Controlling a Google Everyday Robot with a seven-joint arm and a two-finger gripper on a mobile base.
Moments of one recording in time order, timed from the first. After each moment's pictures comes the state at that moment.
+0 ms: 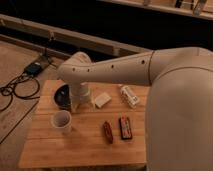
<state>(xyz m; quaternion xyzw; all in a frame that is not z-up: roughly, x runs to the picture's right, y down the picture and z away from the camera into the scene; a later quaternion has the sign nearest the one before) -0.107 0.101 0.703 -0.26 0.23 0.64 0.68</state>
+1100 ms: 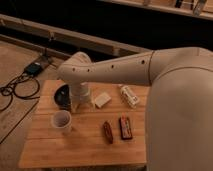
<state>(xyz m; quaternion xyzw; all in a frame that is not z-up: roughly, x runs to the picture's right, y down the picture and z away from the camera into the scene) -0.107 0.101 0.703 -0.26 0.23 0.64 0.68</state>
